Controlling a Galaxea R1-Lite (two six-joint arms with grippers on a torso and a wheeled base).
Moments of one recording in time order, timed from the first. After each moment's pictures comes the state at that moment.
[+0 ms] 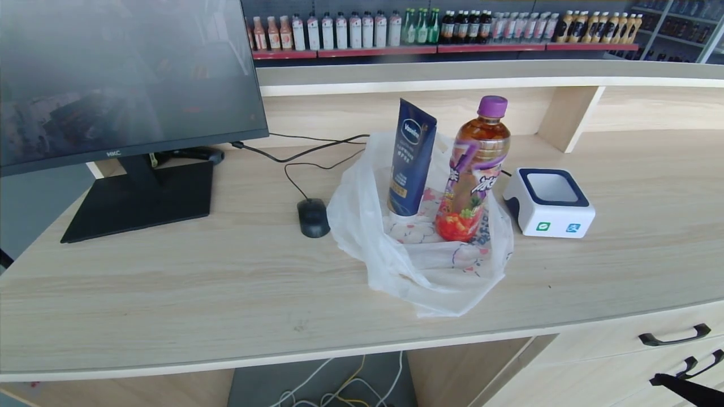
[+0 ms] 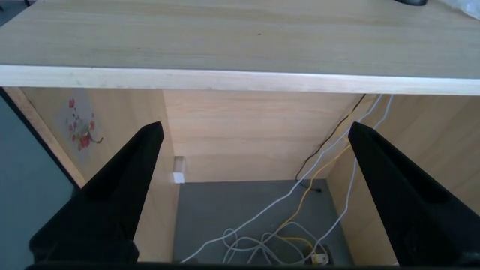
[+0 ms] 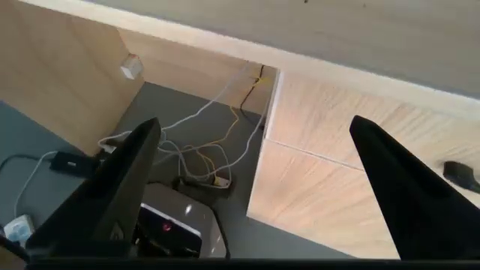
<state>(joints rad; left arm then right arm) 0.00 0.00 0.00 0.00 0.00 0.00 0.46 0.71 0.00 -0.38 -0.05 -0.07</state>
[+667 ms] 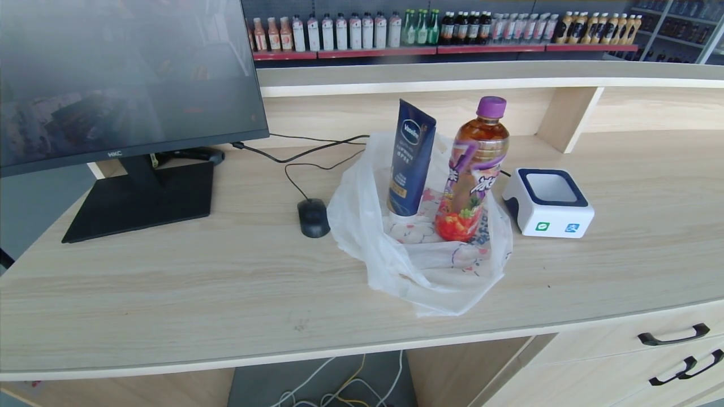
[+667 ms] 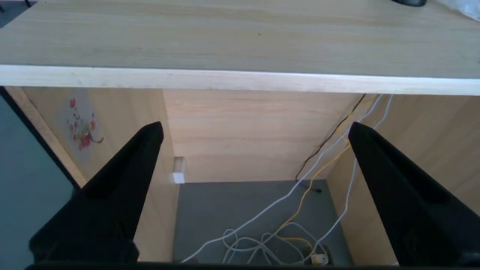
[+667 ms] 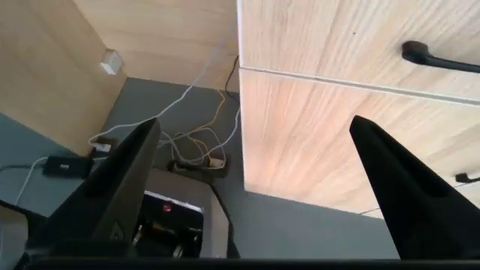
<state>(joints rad) 0.00 0.00 0.00 0.00 0.00 0.00 0.21 0.26 0.00 0.00 -0.03 -0.03</state>
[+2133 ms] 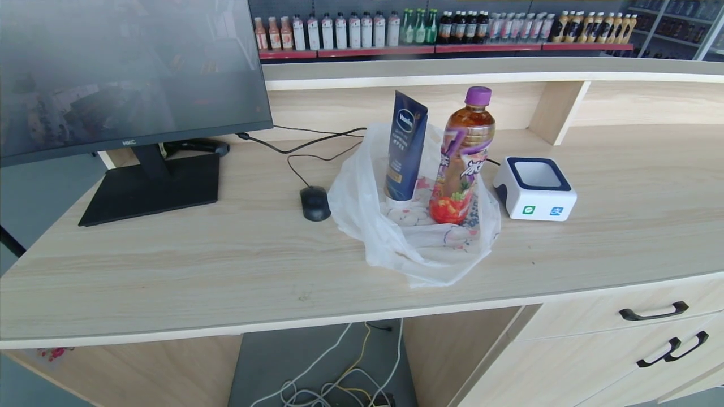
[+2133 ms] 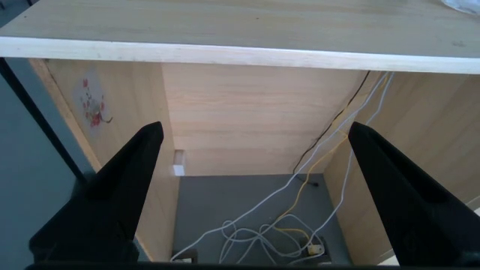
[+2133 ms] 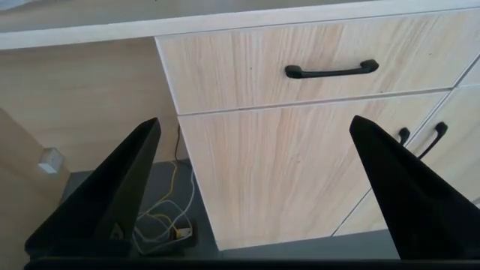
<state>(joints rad) 0.00 0.00 0.00 0.00 0.00 0.00 0.00 0.00 0.00 0.00 -0.03 0.01</state>
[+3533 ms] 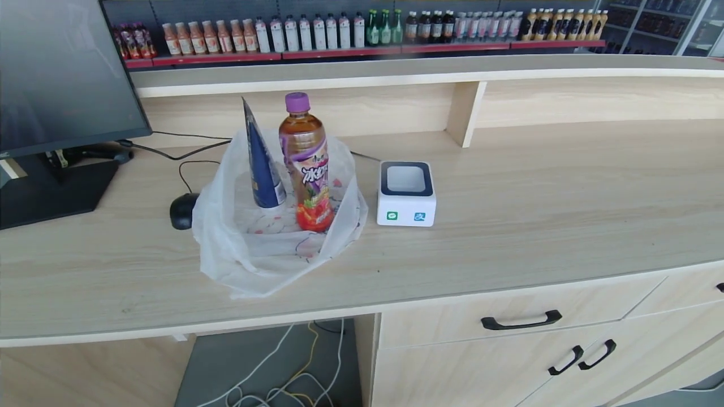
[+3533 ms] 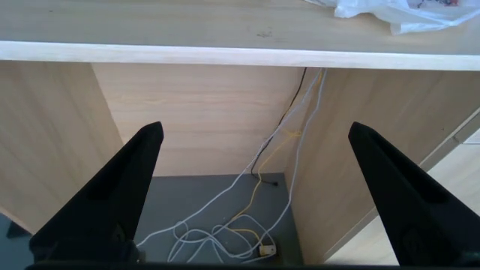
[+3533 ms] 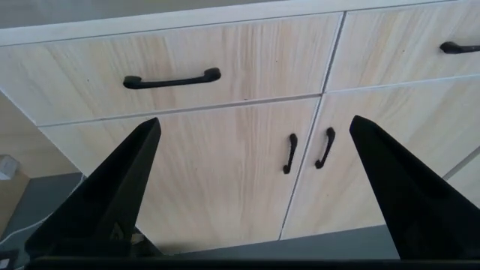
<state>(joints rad) 0.00 0.00 0.00 0.00 0.00 0.00 0.00 0.00 0.00 0.00 -0.03 0.01</state>
